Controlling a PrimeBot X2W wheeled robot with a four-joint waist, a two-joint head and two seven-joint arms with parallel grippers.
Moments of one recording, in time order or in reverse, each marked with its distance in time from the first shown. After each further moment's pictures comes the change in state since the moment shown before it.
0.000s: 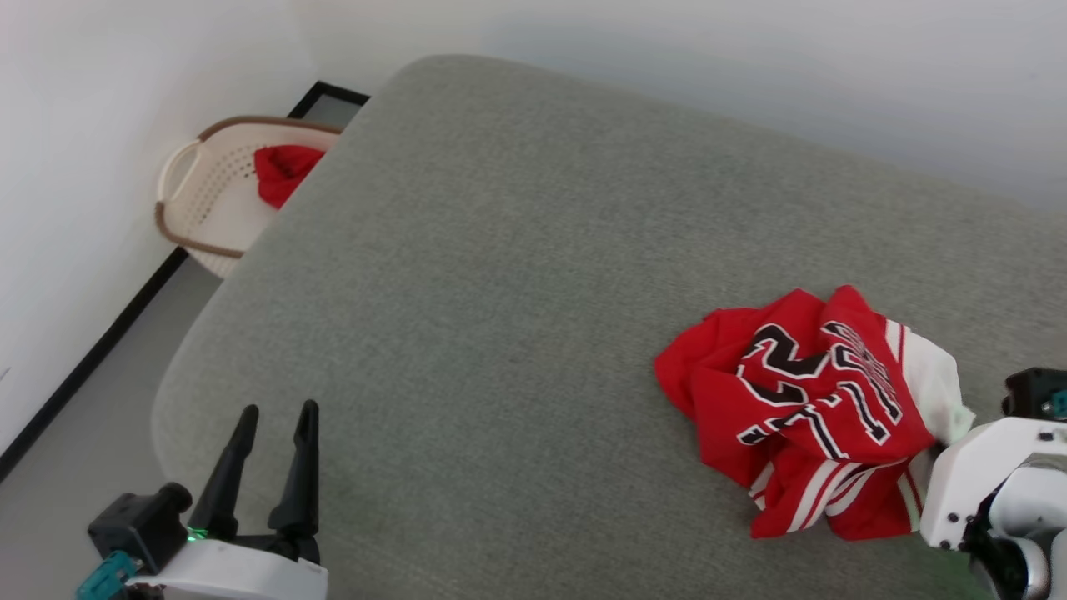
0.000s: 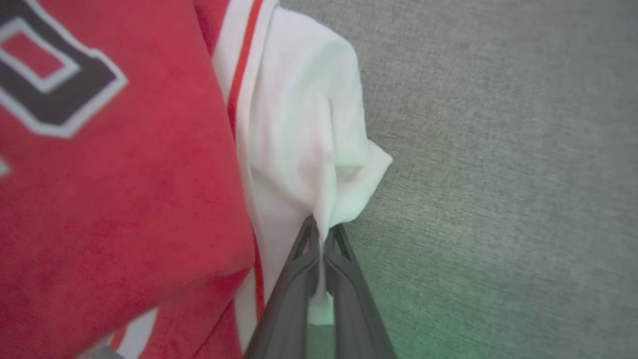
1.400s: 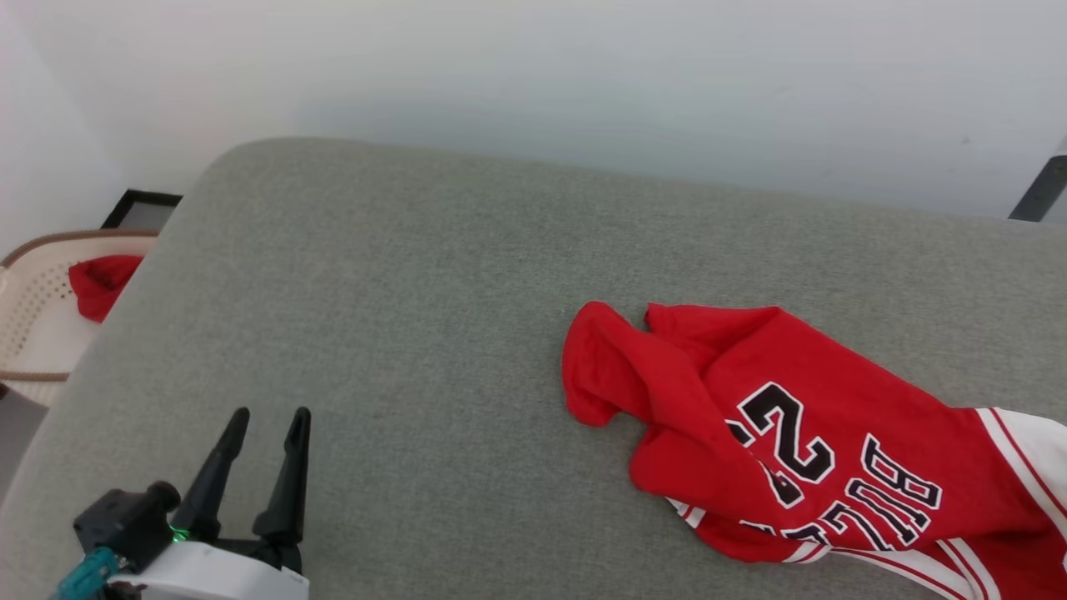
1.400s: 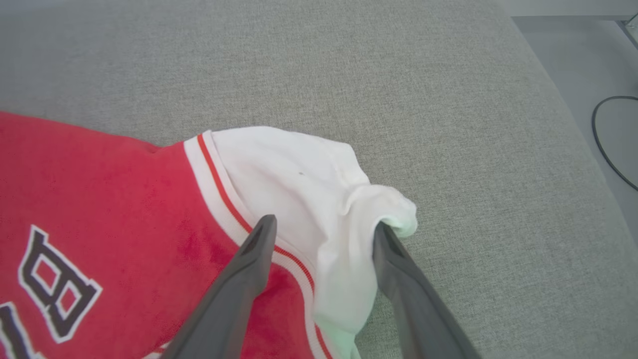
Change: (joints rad) left arm 0.021 0.083 -0.025 -0.035 -0.013 -0.003 0.030; right arm 0.036 -0.096 -0.256 0.060 -0.034 0.000 -0.097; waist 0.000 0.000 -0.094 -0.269
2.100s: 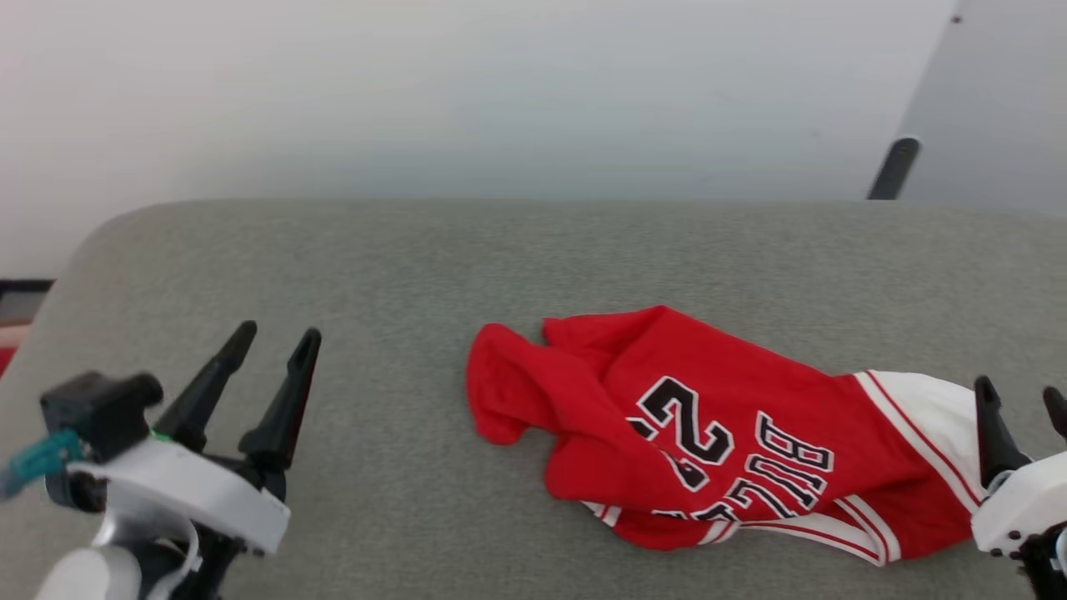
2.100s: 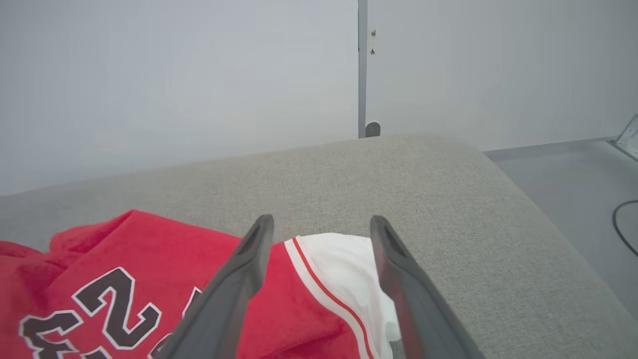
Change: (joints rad) left arm -0.103 0.111 -0.011 -0.220 -0.098 0.023 0.313; right arm 0.090 0.077 0.230 -0.280 0.146 0.000 -0.245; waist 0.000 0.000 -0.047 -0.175
